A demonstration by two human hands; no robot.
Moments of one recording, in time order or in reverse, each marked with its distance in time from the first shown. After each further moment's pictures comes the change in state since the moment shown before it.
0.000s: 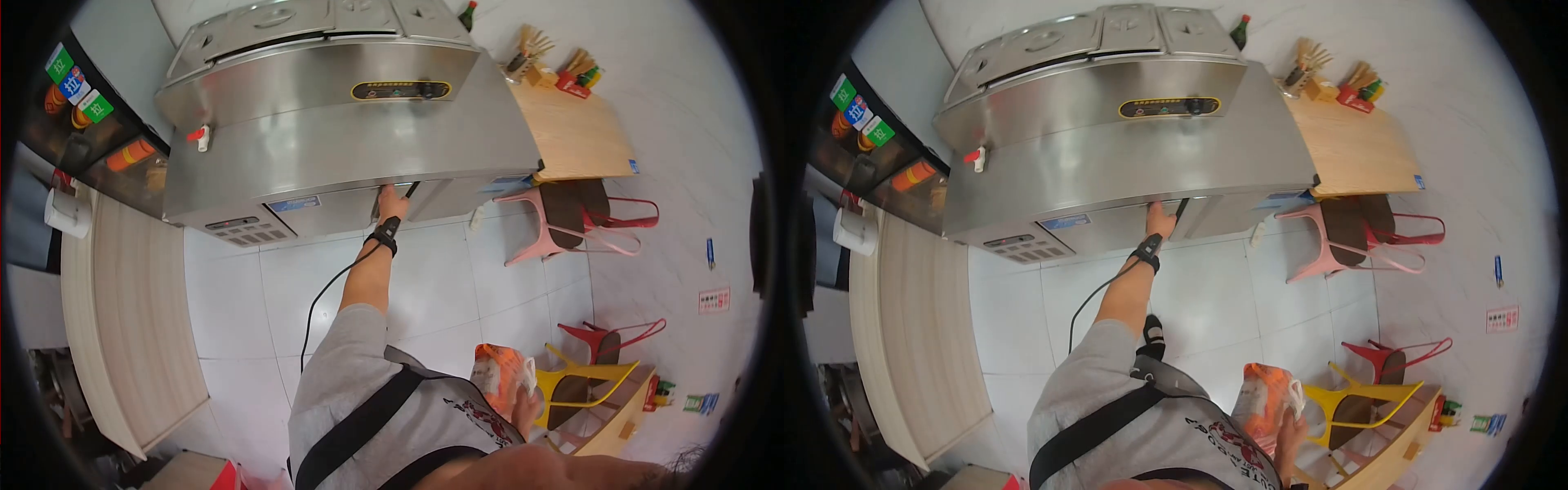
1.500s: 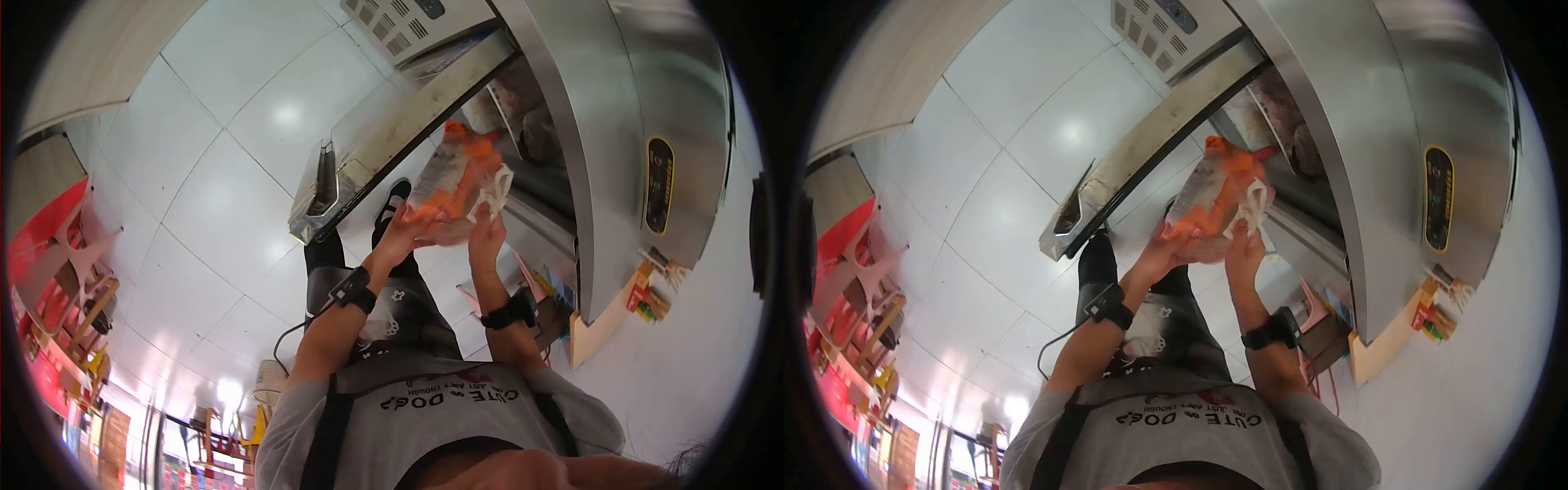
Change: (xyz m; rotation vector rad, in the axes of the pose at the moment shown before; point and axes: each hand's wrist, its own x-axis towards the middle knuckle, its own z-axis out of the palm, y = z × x) left_hand -0.237 -0.100 0.001 -1.896 0.394 -0.657; right_hand 0.168 -0.162 0.454 -0.209 -1.007 -0.712
